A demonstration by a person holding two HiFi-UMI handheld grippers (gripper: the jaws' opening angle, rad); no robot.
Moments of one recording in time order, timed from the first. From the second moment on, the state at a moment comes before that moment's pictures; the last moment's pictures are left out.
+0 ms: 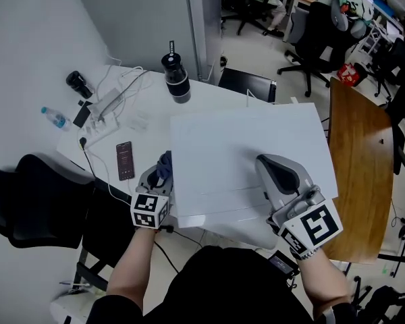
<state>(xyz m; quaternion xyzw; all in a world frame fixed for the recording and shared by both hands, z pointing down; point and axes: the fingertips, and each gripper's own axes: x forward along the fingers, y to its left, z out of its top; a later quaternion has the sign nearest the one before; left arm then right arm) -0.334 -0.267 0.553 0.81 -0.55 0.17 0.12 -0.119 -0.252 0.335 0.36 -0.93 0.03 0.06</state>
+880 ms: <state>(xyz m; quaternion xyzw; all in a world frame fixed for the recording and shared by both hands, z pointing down) -0.352 -0.347 0.564 0.81 -0.55 0.18 0.12 -0.119 -0.279 0.341 0.38 -0.92 0.04 0.07</state>
